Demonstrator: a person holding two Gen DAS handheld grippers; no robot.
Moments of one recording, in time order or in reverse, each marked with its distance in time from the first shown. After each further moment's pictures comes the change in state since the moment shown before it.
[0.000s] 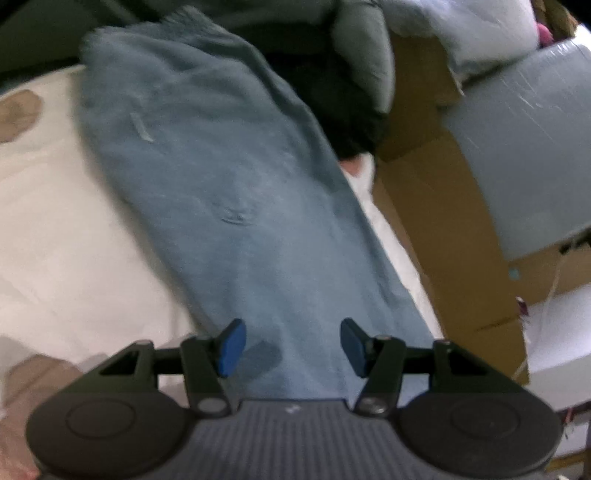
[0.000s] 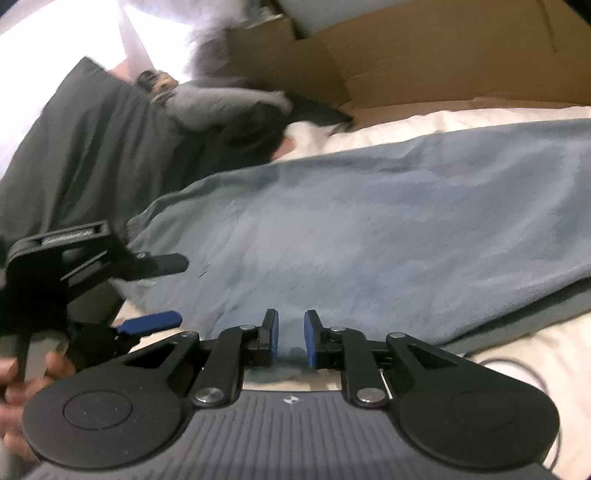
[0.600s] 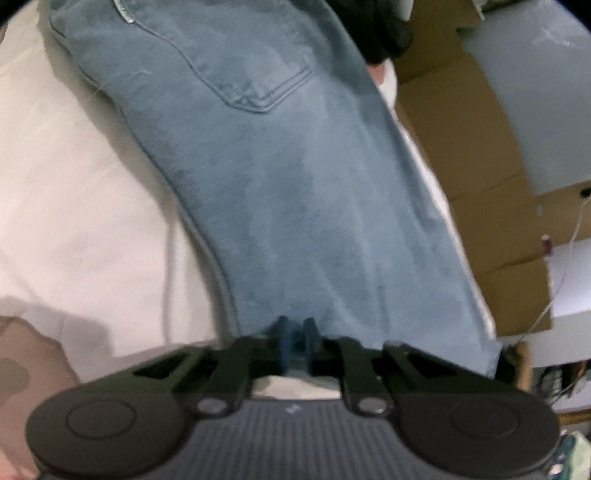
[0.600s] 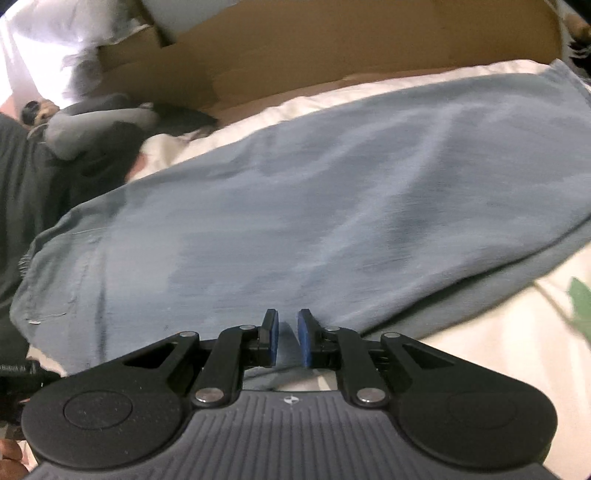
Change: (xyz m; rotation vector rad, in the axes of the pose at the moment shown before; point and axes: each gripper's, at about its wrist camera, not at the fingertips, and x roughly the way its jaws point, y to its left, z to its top) left arm 0.061 0.028 -0.028 0.053 0.202 0.048; right arm -0.001 -0.112 0.011 0.134 0.031 -0.244
